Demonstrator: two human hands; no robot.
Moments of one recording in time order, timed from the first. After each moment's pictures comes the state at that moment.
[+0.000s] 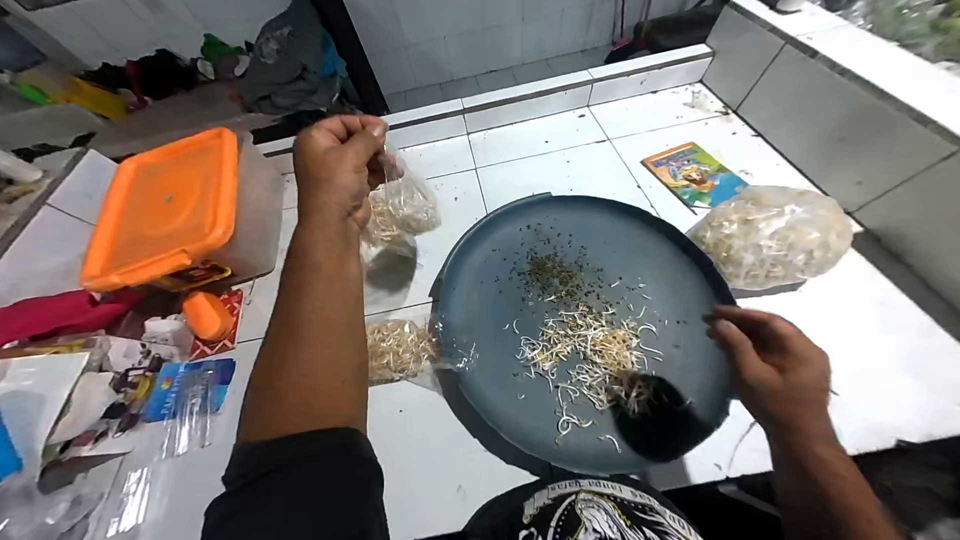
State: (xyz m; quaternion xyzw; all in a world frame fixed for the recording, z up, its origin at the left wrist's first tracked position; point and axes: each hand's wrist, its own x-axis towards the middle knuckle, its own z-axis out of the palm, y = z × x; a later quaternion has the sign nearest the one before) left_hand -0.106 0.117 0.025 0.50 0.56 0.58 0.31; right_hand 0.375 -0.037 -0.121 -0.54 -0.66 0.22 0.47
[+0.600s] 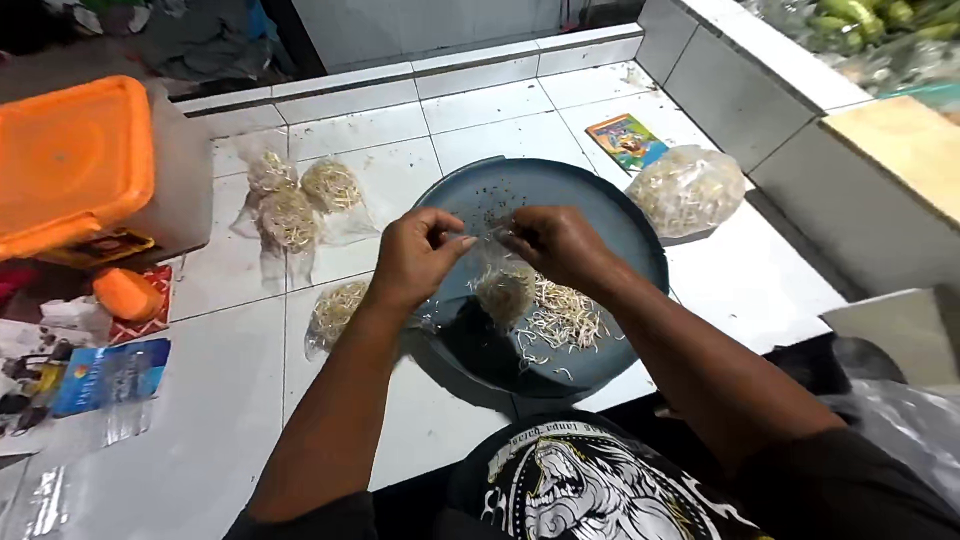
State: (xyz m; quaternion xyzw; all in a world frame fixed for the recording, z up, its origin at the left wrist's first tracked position) left_hand -0.009 -0.020 -0.056 0.69 0.52 0.41 0.30; right_hand 0.233 0.016 -0.056 -0.39 -0.84 0.22 0.30
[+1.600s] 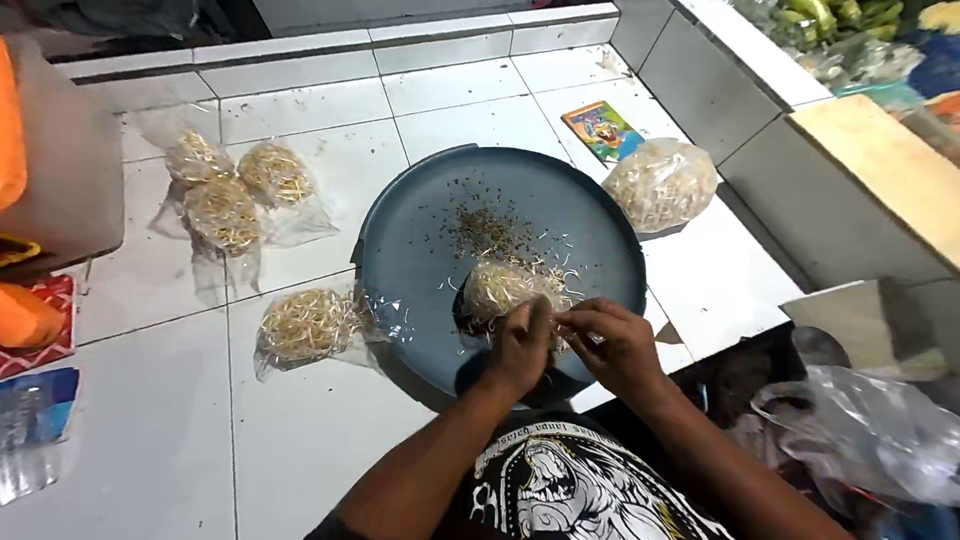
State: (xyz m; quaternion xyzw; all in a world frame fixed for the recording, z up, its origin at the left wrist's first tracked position) left_hand 0.141 -0.088 -0.142 0.48 0.47 0.41 0.62; right_hand 0.318 -0.095 -0.134 -0.47 -0.78 0.17 0.39
